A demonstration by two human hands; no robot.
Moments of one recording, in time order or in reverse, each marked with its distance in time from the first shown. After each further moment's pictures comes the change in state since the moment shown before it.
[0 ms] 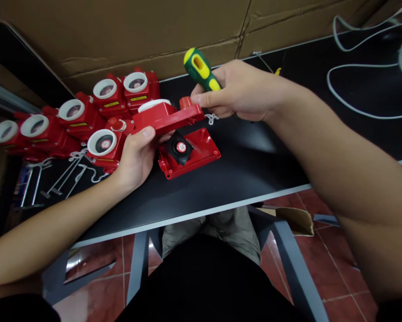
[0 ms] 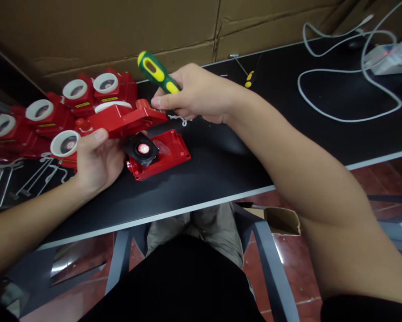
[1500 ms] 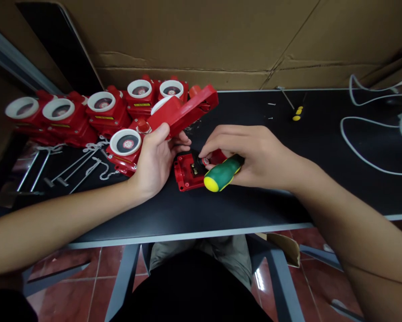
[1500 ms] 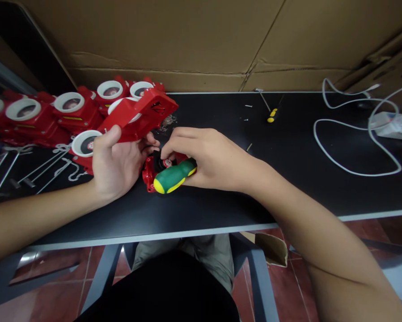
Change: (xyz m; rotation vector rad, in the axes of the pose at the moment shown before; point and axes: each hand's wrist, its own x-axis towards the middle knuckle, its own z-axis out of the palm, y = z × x) left_hand -0.006 0.006 0.009 -0.189 0.152 0.005; right_hand -0.033 -0.008 0.041 -0.718 -0.196 -0.630
